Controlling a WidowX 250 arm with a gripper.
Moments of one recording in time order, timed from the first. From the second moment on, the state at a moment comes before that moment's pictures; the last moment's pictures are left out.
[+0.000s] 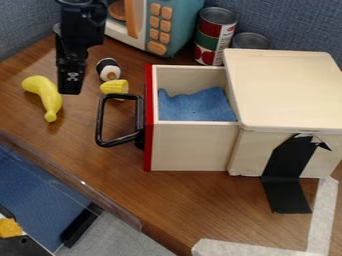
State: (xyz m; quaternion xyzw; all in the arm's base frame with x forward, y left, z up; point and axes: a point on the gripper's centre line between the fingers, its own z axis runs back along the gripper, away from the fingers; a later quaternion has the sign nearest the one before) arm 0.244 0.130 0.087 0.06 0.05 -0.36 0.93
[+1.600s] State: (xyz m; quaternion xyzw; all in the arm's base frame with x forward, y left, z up) arm 0.238 0.110 0.027 0.01 0.05 -0.46 0.89
